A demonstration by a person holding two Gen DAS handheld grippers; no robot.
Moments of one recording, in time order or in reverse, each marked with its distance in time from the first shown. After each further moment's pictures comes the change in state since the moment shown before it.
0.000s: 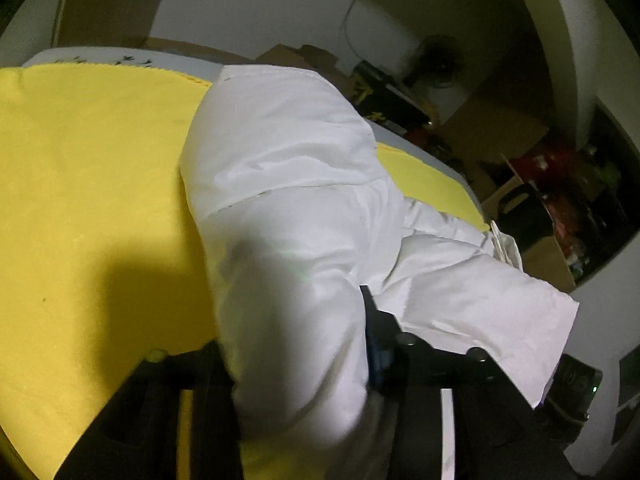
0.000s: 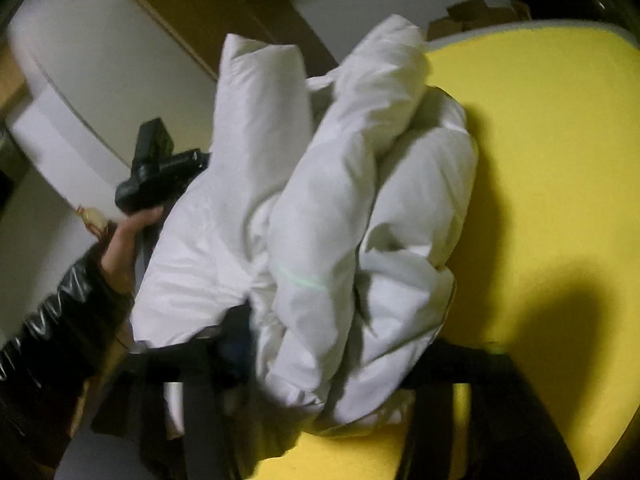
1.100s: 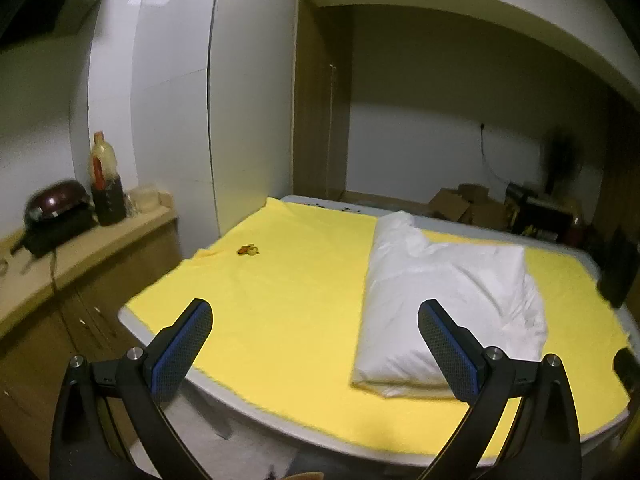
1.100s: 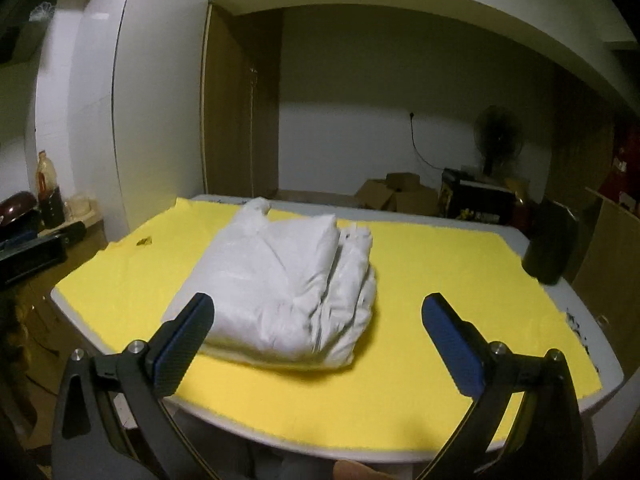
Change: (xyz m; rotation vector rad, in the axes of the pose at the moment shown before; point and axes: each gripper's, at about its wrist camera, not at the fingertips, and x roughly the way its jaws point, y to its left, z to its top) left arm -0.269 -0.224 -0.283 0.019 -0.606 0.801; right arm -0.167 0.190 -0.094 -0.419 -0.416 -0.525
